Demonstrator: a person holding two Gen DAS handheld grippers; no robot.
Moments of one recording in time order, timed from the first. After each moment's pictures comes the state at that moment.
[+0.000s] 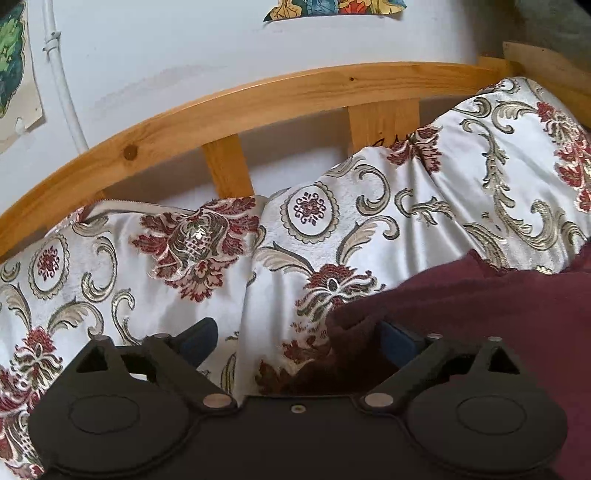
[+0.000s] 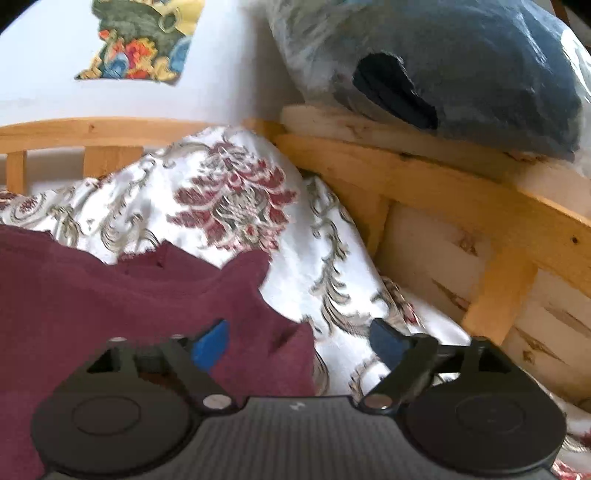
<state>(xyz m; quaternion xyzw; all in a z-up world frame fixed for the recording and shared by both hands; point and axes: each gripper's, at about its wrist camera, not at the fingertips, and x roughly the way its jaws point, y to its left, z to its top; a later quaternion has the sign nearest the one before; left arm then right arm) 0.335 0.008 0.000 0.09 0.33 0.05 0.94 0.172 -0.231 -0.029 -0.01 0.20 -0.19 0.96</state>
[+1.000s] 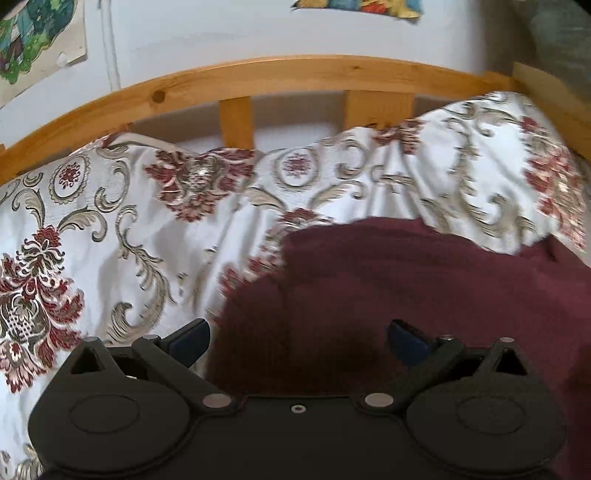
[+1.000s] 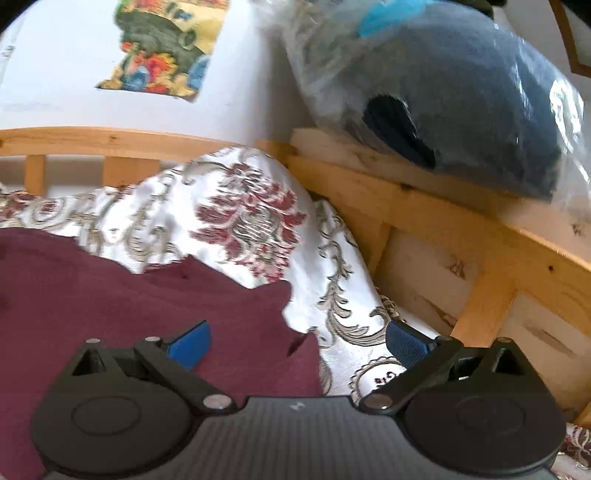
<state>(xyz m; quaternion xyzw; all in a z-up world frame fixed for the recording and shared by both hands) 0.265 -0.027 0.005 0.00 0.36 0.06 0.93 0.134 -0.200 -0.003 -0.04 0.19 -0.17 0.97</state>
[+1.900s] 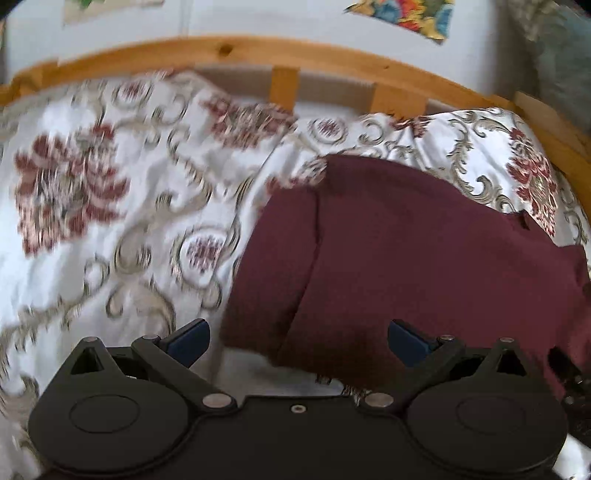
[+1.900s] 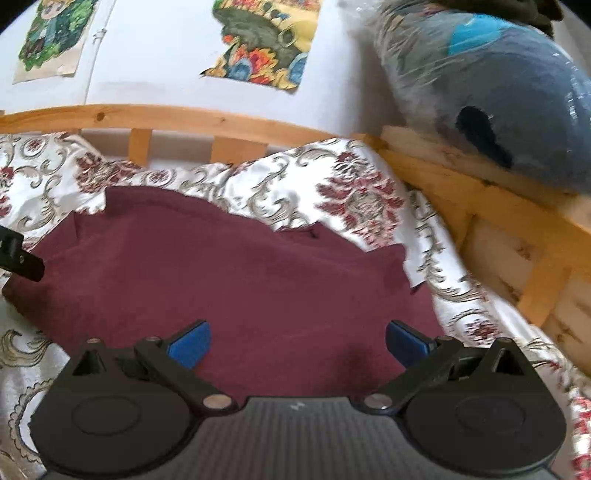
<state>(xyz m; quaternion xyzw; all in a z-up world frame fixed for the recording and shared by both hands) 0.157 0.014 -0.031 -0.11 0.35 0.06 0.93 0.092 -0.121 -0.027 -0.05 0.22 -0.06 0.97</state>
